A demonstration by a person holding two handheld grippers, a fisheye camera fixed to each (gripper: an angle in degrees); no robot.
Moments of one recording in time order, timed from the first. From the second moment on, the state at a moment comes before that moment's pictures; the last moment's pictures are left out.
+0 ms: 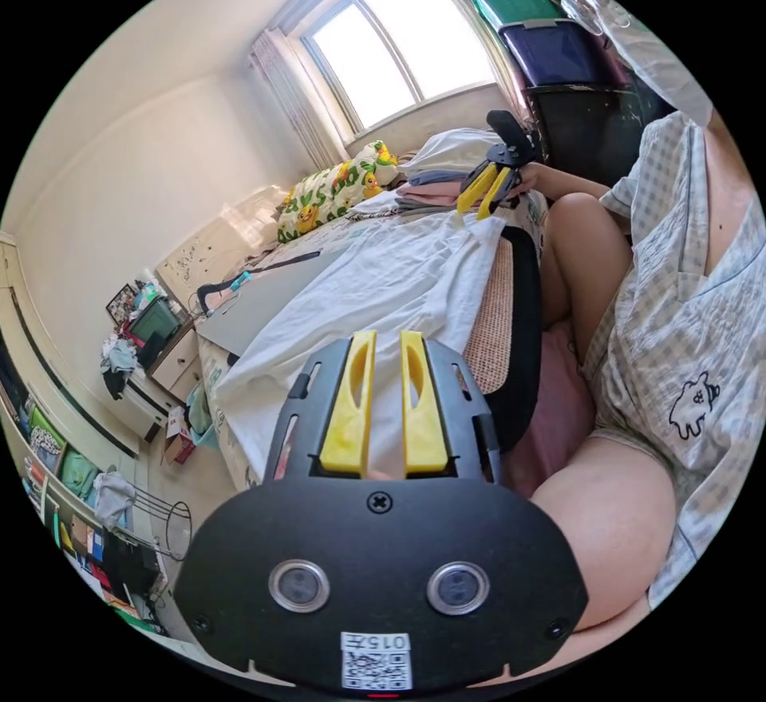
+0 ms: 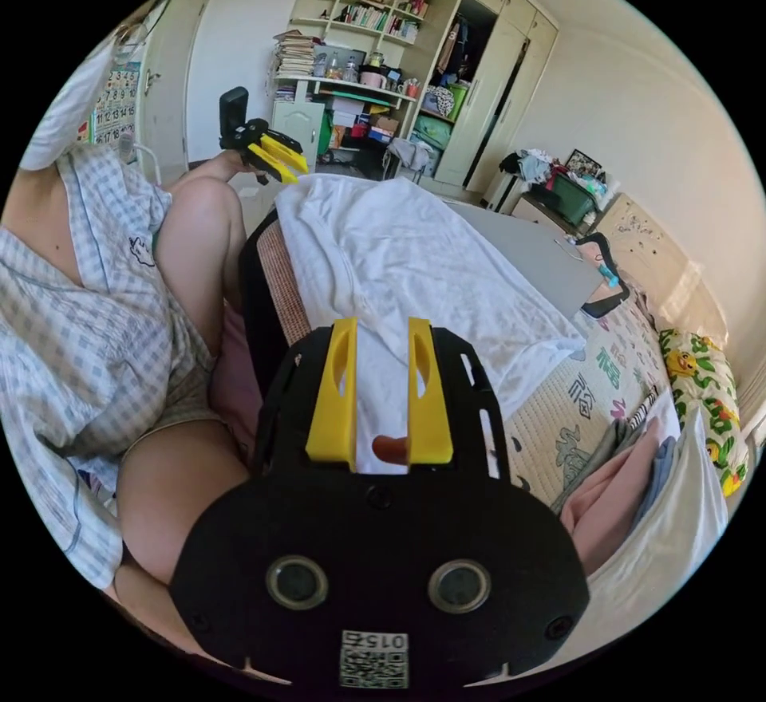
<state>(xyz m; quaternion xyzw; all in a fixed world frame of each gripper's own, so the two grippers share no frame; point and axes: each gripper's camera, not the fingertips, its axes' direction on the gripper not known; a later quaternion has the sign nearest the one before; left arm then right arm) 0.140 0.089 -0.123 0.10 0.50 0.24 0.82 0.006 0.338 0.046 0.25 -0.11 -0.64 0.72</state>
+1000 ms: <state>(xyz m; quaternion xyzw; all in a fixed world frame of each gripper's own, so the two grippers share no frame) 0.131 0.147 -0.111 0.10 0.57 0.27 0.77 -0.026 0.321 0.140 0.18 -0.16 -0.67 0.70</state>
